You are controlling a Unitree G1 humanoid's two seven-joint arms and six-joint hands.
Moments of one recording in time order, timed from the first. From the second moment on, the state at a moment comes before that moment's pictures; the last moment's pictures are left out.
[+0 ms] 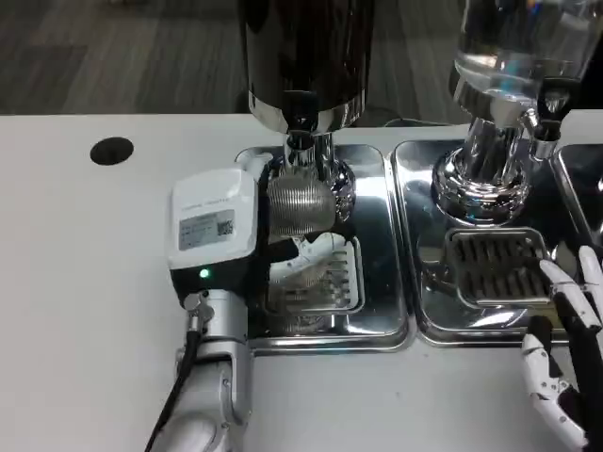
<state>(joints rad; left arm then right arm) -0.31 0.15 -0.48 0.33 0.96 0.41 0.46 0.43 -0.39 0.14 -0.14 -0.86 -0.12 -0.53</state>
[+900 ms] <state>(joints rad) -0.15 0.22 -0.38 -0.13 0.91 0.23 0.44 0.42 -0.40 0.12 -0.16 -0.86 -0.14 -0.52</state>
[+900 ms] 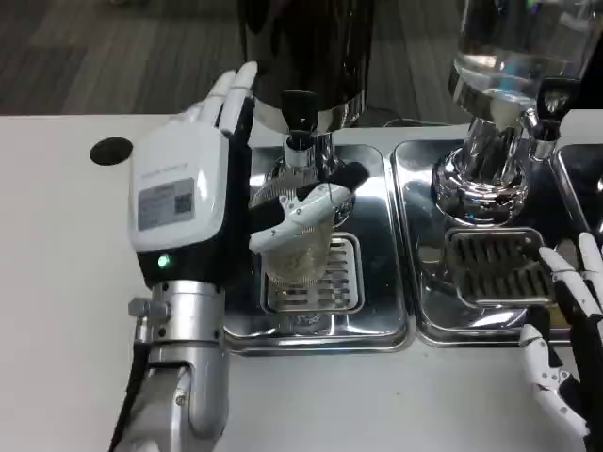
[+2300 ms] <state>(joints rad) -0.12 0.20 -0.33 -0.10 0.94 0.09 0.47 0.44 -0.38 0.12 -0.16 -0.86 -0.14 -0.51</state>
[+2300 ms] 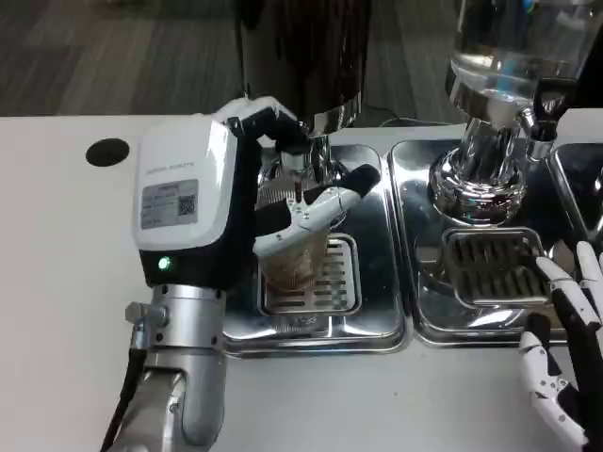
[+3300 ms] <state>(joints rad) -0.11 0.20 -0.31 -0.09 0.92 0.06 0.48 0.44 -0.37 0.13 -0.15 -0.86 -0.15 -0.52</state>
